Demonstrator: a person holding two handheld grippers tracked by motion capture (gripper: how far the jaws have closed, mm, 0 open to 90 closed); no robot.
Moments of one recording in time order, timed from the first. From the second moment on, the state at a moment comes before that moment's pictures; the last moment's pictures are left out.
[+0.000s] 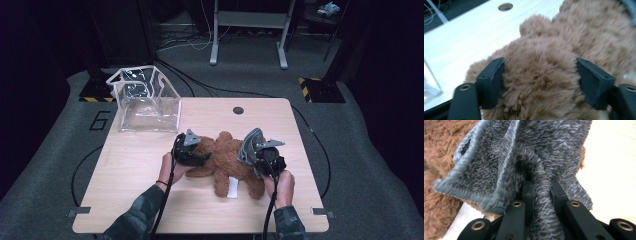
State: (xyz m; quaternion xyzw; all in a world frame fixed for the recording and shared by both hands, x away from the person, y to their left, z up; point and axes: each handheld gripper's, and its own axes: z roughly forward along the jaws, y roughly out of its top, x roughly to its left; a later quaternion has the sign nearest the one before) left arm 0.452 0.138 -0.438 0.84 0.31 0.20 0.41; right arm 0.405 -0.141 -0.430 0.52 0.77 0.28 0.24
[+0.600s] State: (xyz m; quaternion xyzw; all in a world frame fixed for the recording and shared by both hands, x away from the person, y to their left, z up) left arm 0.468 0.135 -0.455 0.84 0.33 0.18 0.39; right arm 0.403 -0.046 -0.439 0.44 0.82 0.32 0.20
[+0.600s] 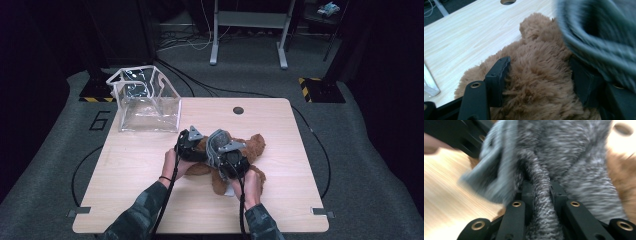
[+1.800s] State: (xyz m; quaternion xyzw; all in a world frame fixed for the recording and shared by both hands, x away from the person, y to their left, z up) left arm 0.469 0.136 -0.460 0.84 0.32 0.18 0.40; right arm 0.393 -0.113 -0.448 0.49 0.78 0.34 0.17
